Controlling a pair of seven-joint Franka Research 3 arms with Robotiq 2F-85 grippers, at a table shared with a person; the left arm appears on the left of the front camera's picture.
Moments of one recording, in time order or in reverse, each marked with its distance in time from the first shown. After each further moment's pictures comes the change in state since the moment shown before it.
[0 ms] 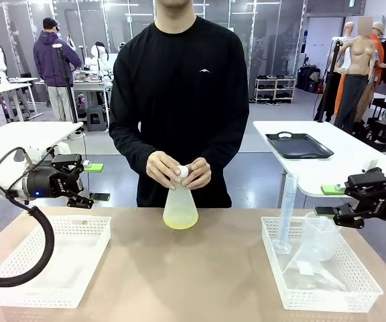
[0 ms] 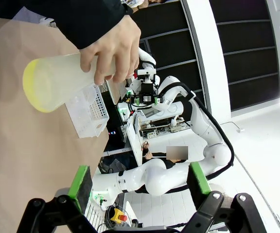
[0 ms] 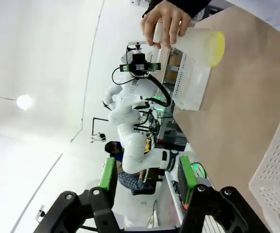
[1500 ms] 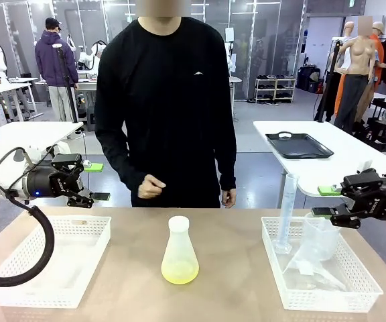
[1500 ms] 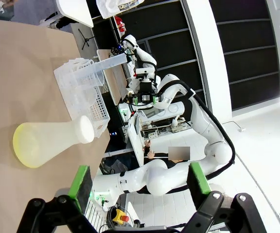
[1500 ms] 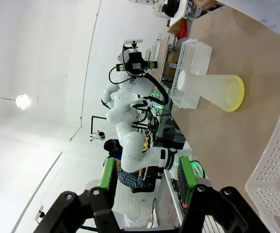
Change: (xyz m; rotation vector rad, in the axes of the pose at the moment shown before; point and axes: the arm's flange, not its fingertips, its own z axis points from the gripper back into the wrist) left arm 0.001 -0.002 0.000 0.004 -0.003 -0.015; right arm 0.007 -0.004 -0.003 -0.016 0.013 -0.006
